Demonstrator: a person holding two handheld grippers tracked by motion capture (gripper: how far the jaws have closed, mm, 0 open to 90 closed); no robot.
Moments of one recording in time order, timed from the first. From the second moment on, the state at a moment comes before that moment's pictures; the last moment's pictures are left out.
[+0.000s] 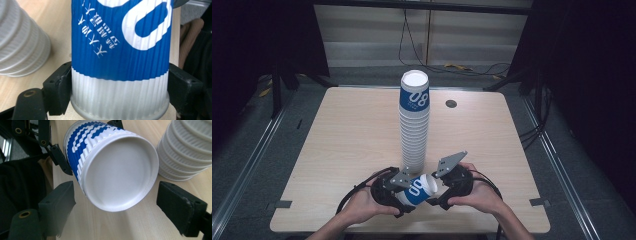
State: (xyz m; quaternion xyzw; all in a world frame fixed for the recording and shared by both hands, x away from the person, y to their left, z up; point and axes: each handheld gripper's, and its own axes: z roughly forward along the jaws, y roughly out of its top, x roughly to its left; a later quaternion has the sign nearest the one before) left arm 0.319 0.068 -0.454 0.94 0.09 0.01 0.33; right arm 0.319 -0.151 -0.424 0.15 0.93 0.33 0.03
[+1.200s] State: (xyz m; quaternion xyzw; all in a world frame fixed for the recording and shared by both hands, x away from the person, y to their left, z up) left arm 0.314 0.066 -0.451 0.95 0.04 0.00 0.31; right arm 0.320 -0.138 -0.426 0.11 0.94 0.33 -0.04
